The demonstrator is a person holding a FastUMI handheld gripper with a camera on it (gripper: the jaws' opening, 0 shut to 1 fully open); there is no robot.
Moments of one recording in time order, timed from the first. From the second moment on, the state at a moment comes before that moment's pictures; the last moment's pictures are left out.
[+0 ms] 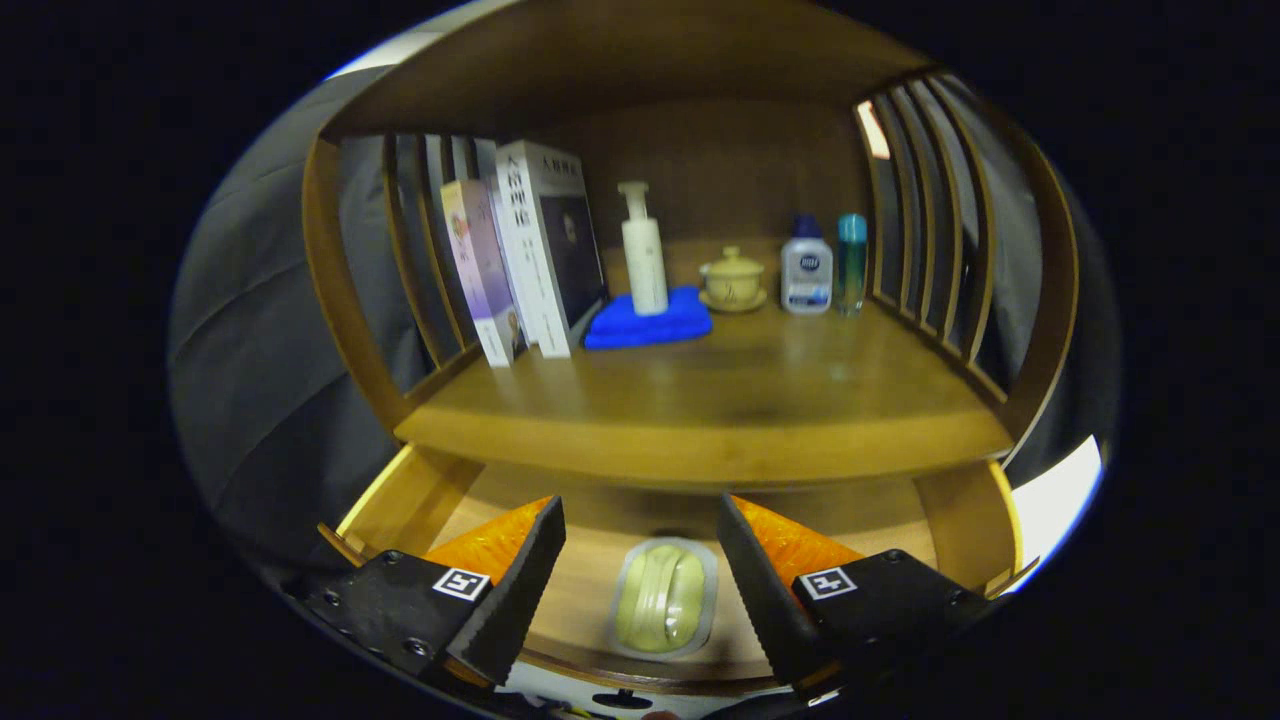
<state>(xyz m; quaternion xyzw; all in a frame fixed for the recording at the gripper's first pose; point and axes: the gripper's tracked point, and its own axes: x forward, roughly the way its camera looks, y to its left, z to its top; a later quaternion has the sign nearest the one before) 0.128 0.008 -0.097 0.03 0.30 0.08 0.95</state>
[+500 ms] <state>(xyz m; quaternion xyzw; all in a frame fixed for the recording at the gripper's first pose) 0.121 0.009 -0.149 0.03 0.41 0.10 0.91</state>
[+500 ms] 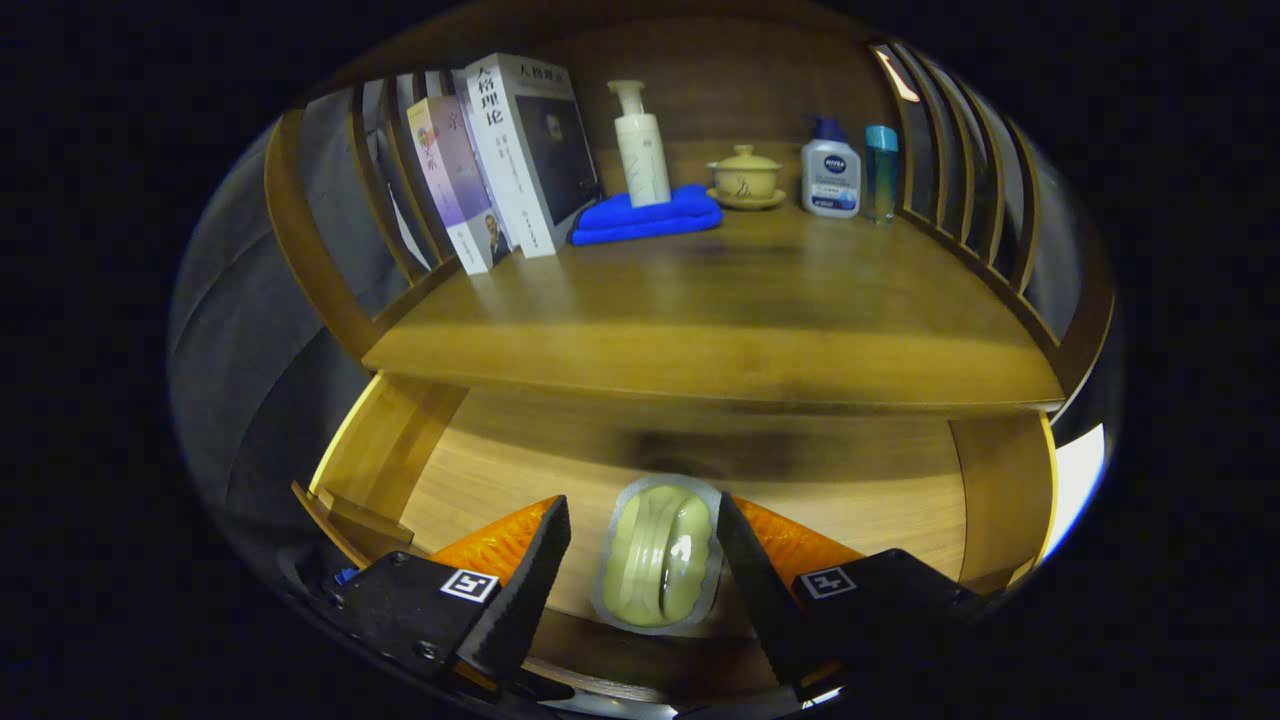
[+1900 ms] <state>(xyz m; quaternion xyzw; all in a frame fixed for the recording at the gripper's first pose) 0.109 0.010 -0.148 0.04 0.37 0.12 0.92</state>
